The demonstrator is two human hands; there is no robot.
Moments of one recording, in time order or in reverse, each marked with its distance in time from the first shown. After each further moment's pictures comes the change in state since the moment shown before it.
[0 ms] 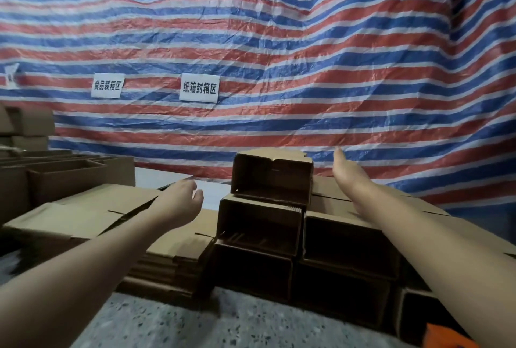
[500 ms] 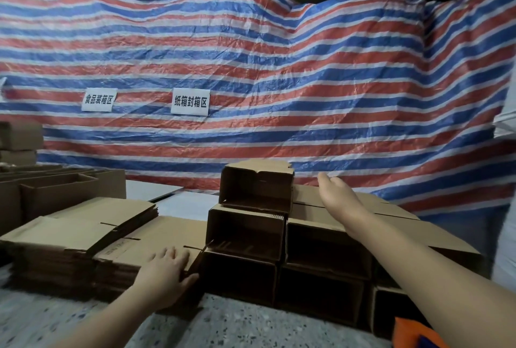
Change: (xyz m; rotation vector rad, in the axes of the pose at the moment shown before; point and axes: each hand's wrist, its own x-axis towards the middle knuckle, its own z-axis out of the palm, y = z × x) left_hand -0.080 -0.035 0.072 0.458 -0.317 0.090; right_hand -0.048 0.014 -0.028 -0.044 -0.029 -0.112
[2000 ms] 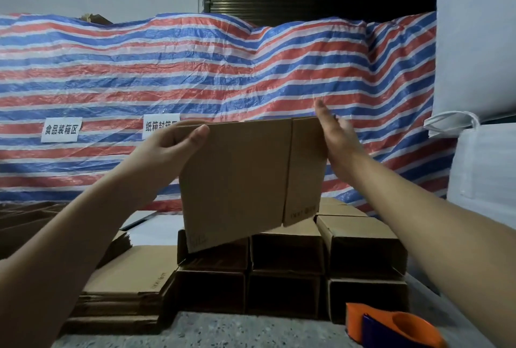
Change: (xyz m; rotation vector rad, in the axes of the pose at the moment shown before) left_hand -0.106 0.068 -0.313 -1.368 0.357 0.498; right_hand -0.050 -0.081 -0.137 0.481 0.103 -0.356
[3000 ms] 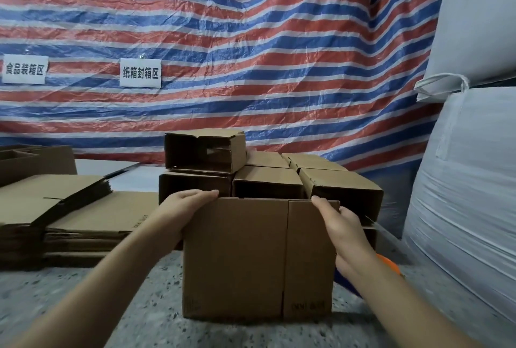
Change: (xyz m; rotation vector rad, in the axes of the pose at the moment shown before) left_hand -0.078 -0.126 0.085 -0.156 -0.044 -0.658; right_hand -0.158 0.145 -0.022 0.027 0.195 0.621
